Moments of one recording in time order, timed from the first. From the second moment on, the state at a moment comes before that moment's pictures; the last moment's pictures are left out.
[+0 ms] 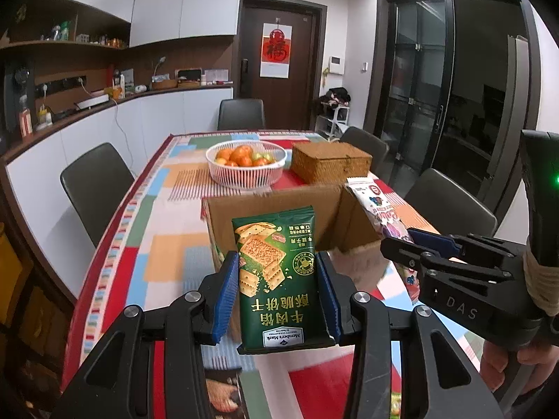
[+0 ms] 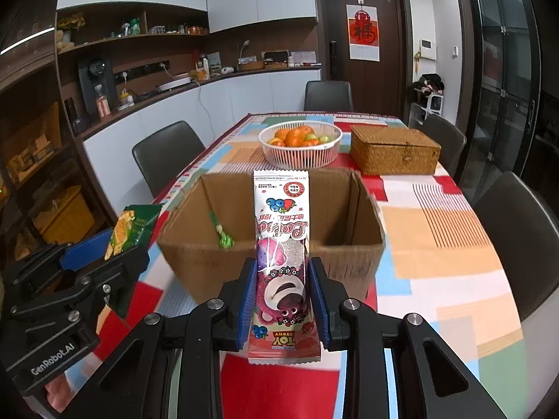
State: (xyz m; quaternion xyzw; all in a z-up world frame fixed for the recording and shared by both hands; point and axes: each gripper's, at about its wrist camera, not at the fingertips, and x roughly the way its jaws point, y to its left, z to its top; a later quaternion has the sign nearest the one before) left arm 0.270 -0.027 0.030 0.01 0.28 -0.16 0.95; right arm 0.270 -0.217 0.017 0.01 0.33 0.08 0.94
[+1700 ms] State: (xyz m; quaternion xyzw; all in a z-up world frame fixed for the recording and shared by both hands) left arm 0.186 -0.043 -0.019 0.08 0.34 -0.15 0.92; right arm 0.194 -0.233 -0.033 0.02 0.40 0.06 0.91
